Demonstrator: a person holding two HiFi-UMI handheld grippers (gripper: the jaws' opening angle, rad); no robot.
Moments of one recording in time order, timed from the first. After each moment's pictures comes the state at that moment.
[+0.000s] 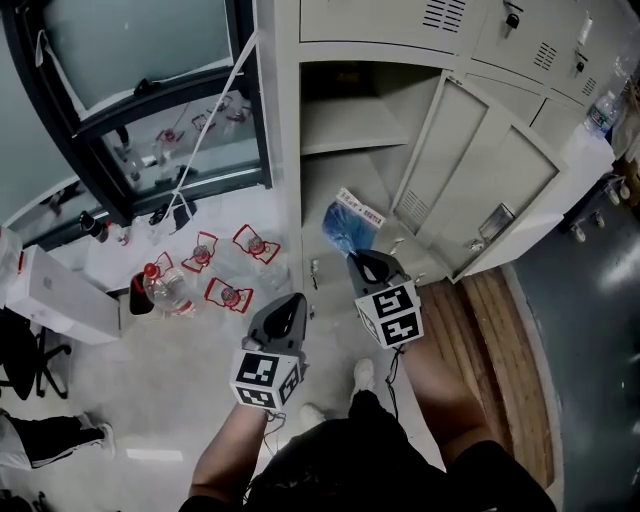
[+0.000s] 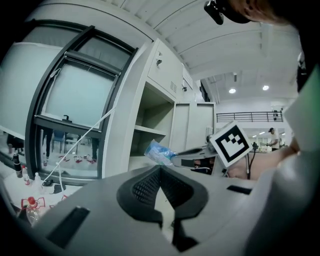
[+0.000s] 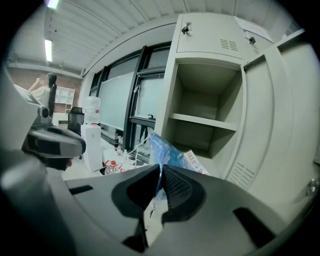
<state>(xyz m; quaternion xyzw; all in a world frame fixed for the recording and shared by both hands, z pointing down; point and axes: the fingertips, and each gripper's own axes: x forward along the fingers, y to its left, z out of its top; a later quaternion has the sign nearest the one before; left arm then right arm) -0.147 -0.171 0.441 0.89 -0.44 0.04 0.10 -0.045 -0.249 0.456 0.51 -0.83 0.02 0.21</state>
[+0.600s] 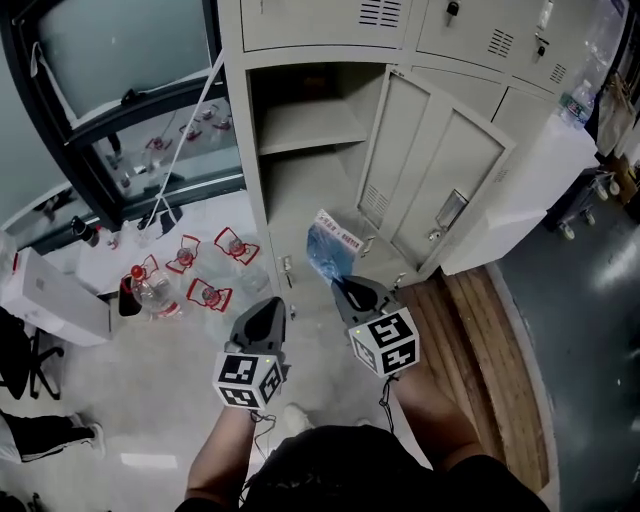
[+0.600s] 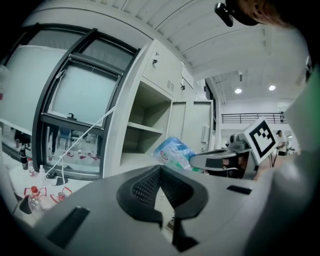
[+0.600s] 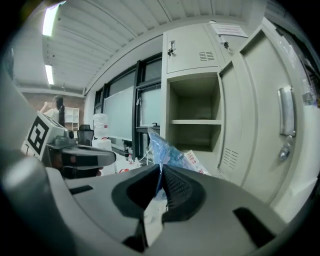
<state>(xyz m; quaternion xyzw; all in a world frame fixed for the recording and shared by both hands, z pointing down) -0.108 -0.135 0.444 0.87 -0.47 0.03 0.12 -0.003 -0.160 0.444 0.48 -0.86 0.06 0.15</state>
